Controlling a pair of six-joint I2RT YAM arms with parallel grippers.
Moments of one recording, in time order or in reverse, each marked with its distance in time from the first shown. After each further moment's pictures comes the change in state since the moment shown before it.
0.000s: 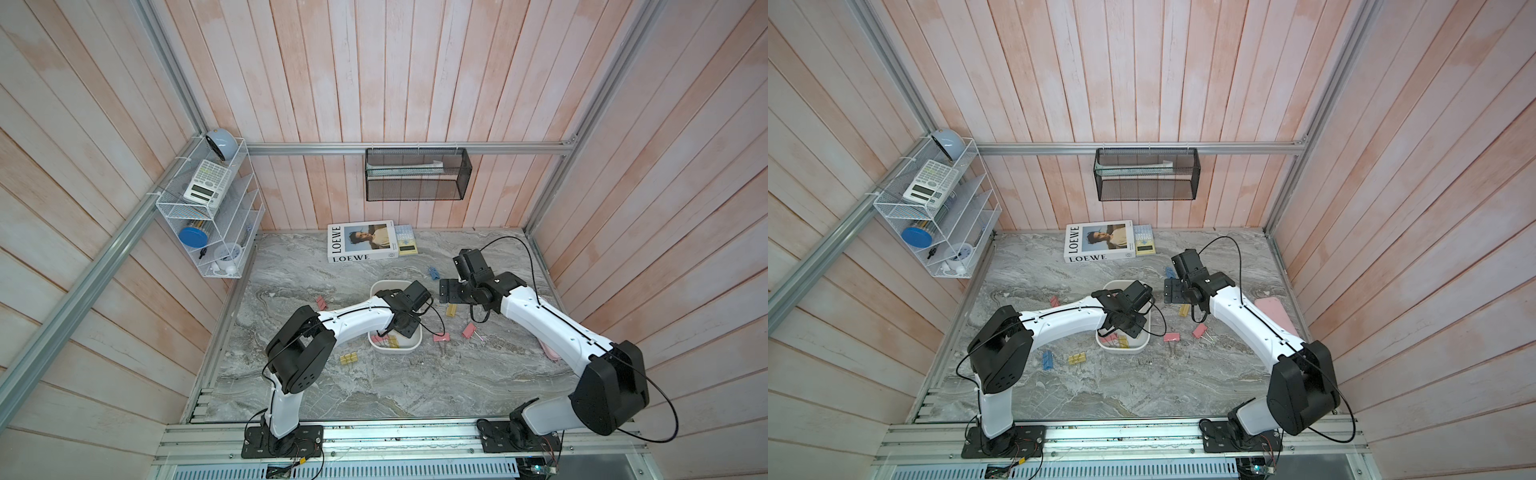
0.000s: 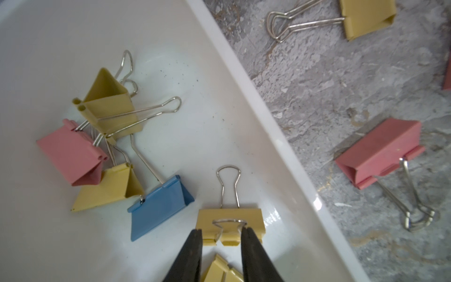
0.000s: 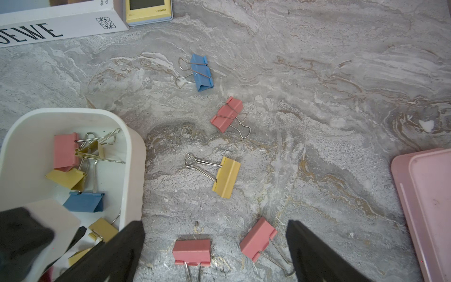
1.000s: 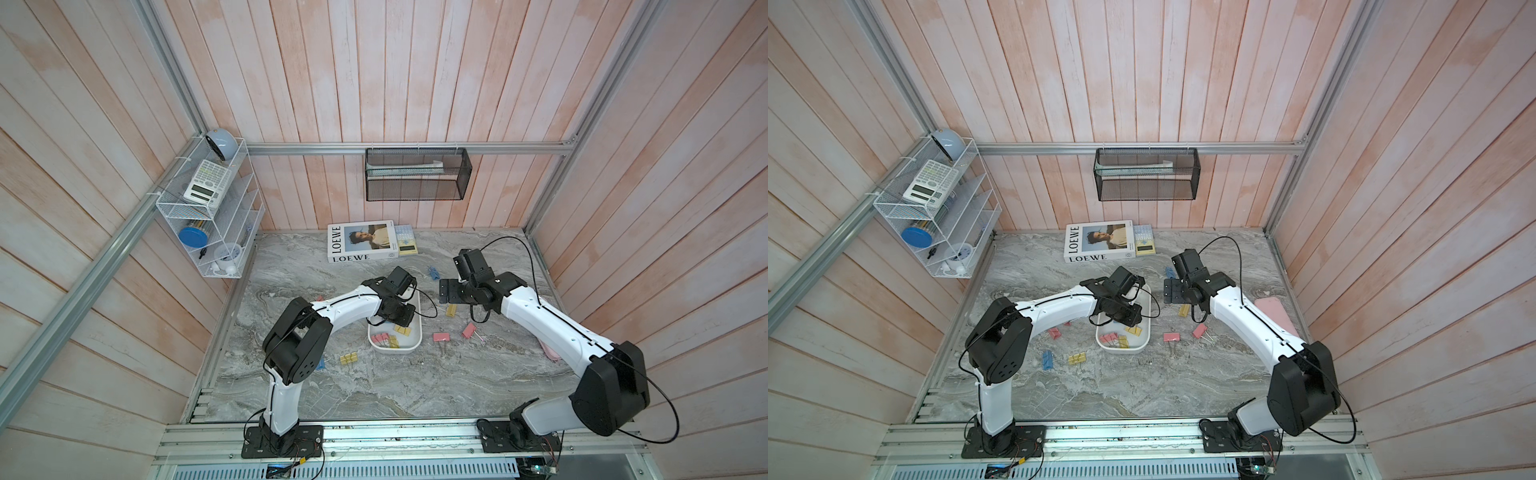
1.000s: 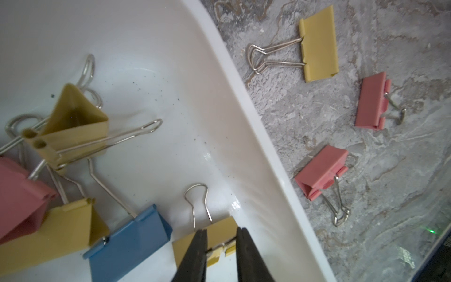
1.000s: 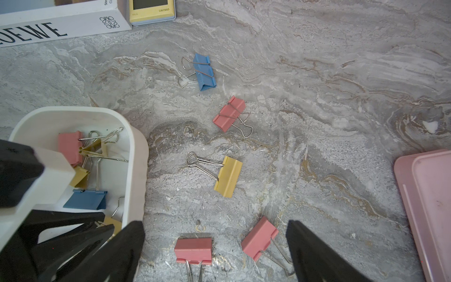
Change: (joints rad) left arm 0.124 0.024 0.000 0.085 0.349 -0.039; right arm 0.000 -0.003 0.000 -0.001 -0.008 -0.004
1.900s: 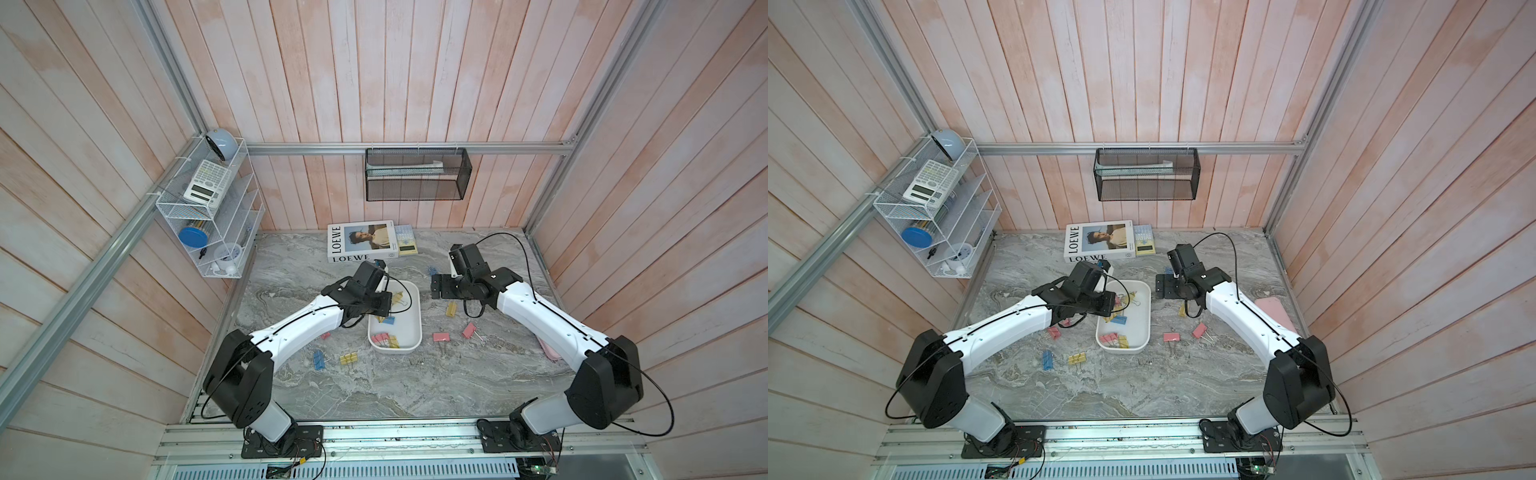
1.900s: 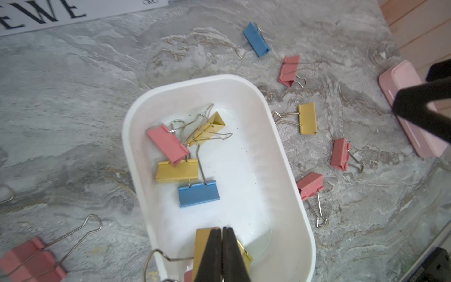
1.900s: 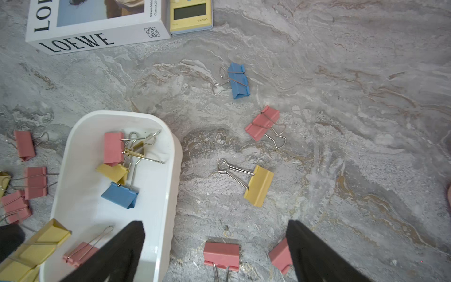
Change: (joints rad) left arm 0.103 -0.443 -0.270 0.090 -0.164 -0.140; right arm 0.031 0.053 0.079 0.026 -0.103 0.001
